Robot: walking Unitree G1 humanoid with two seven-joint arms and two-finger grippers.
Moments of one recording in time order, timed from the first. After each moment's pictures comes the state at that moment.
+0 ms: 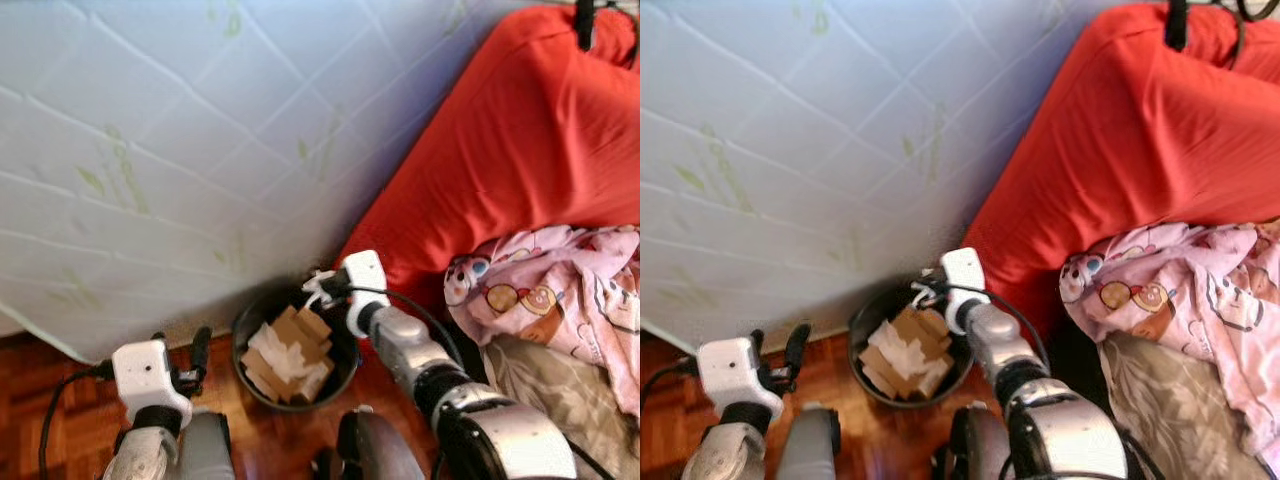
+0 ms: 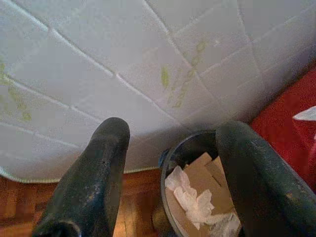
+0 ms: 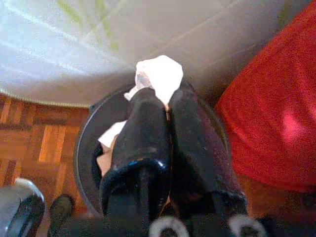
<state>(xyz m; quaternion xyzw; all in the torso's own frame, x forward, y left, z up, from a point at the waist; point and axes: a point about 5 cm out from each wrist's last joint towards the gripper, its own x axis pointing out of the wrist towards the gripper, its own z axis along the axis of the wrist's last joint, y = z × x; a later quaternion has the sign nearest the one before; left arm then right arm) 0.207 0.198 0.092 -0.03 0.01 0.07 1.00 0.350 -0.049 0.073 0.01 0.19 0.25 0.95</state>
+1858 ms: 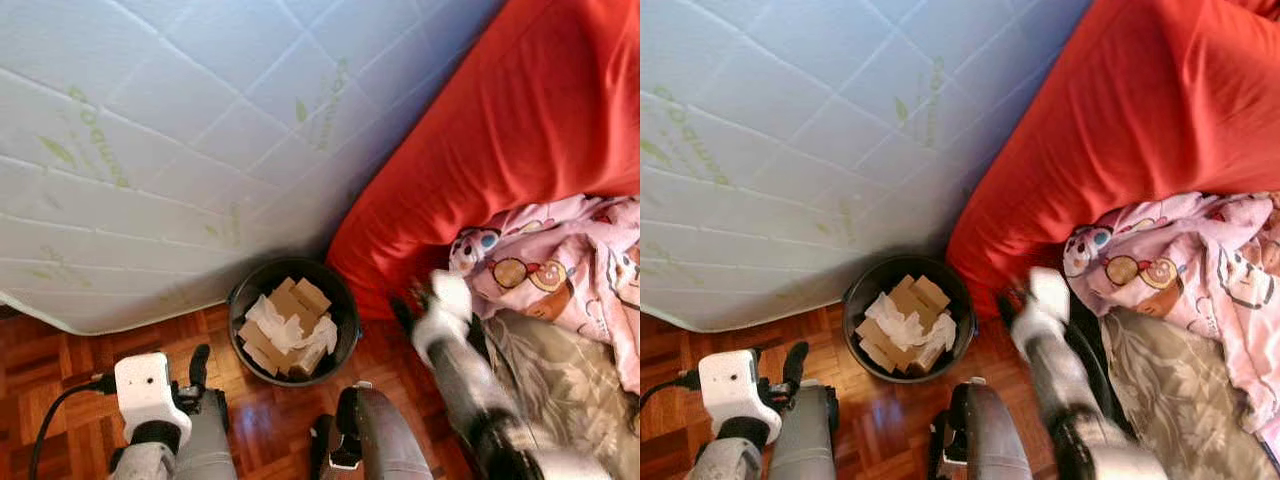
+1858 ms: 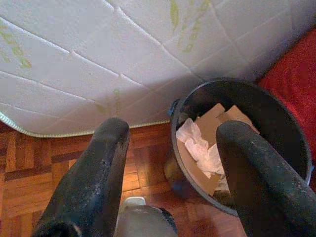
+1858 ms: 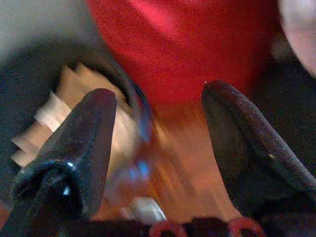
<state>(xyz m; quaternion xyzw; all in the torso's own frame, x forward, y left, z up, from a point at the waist) 0.196 0.201 0.079 -0.01 0.07 0.08 0.99 0.313 -0.161 0.015 0.14 0.21 0.04 0.97</state>
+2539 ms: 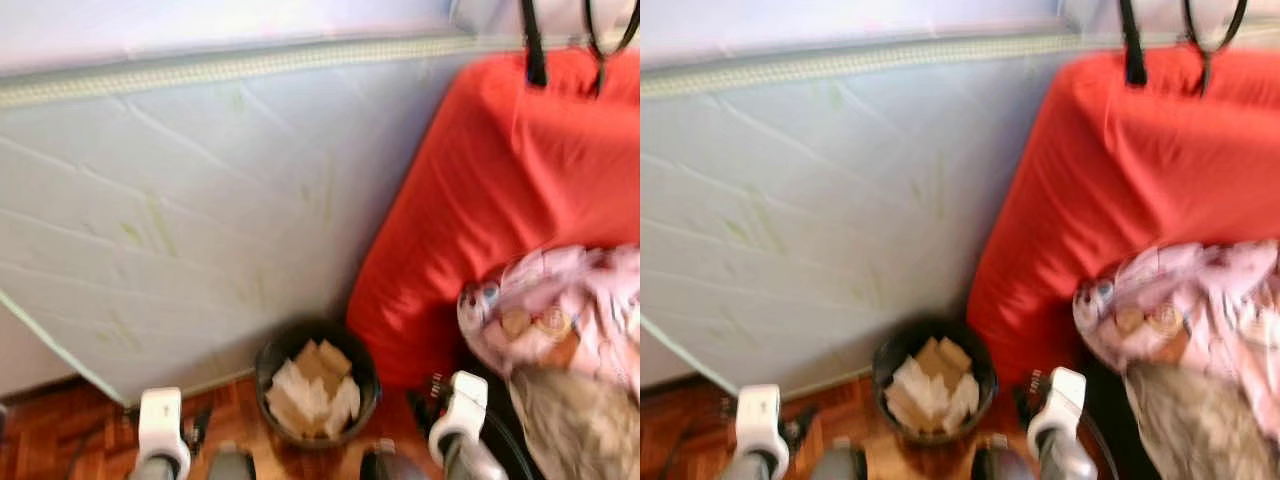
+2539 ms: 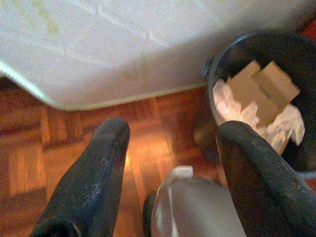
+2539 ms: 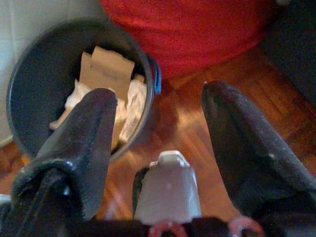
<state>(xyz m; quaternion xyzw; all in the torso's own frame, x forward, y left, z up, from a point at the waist) 0.200 0.232 -0.035 -0.01 0.27 0.06 0.96 0.226 -0.160 -0.059 0.18 0.34 -0.04 0.92</state>
